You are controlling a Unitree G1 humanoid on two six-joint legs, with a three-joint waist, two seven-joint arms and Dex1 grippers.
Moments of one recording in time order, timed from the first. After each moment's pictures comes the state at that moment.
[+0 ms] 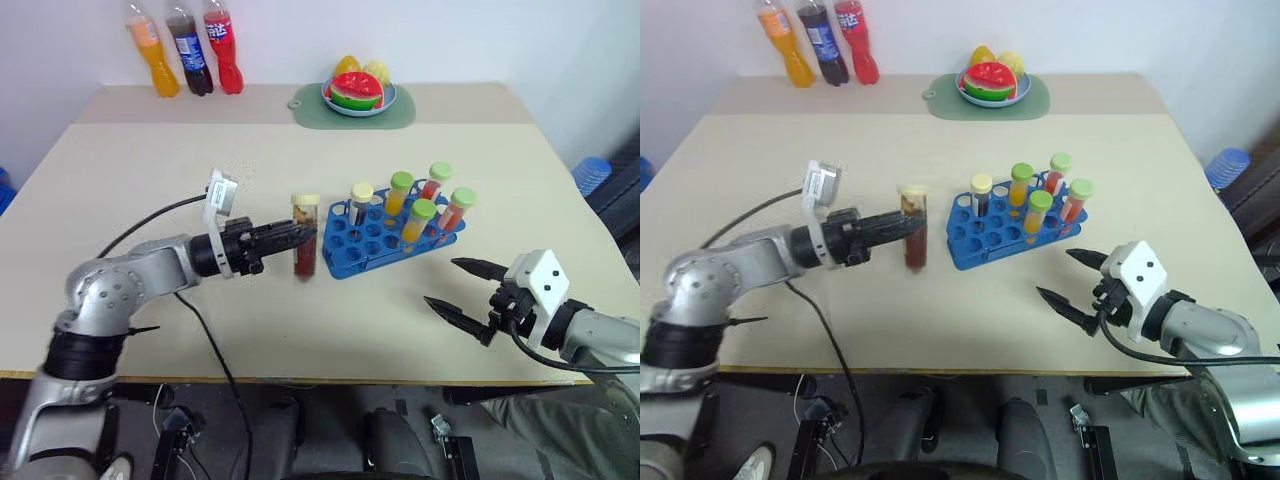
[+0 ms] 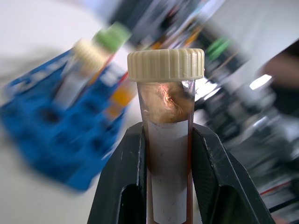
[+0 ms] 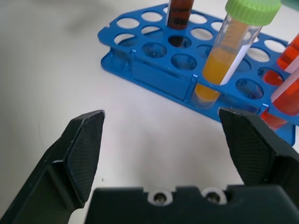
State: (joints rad) left arm -0.55 0.60 0.02 -0.10 -1.33 0.92 -0.59; right arm 0.17 -0.75 -0.28 -0.58 0.45 0.51 0.73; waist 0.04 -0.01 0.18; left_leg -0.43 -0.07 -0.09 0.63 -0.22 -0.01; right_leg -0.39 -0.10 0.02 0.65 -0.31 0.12
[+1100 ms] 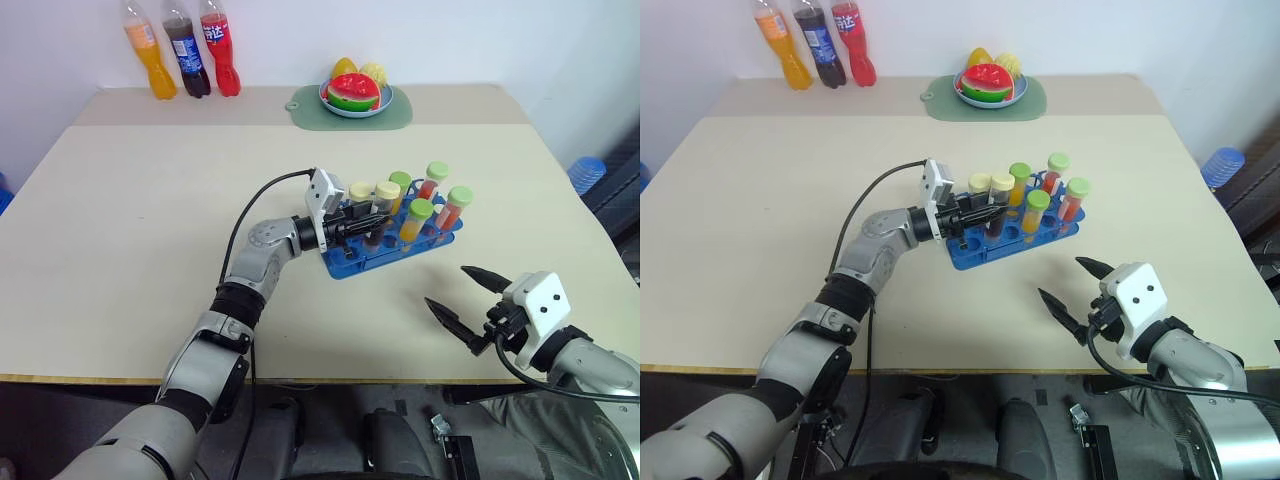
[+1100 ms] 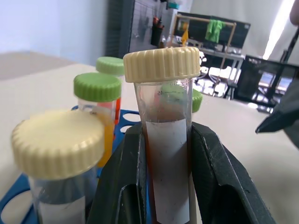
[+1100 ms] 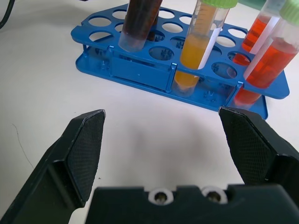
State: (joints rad) left arm -0.83 0.09 -0.19 0.65 -0.33 -0.03 -0.97; right arm 0.29 -0.64 -0.28 -0.68 0.37 0.48 0.57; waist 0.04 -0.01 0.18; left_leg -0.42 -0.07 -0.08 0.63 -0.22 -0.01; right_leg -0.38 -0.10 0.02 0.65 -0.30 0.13
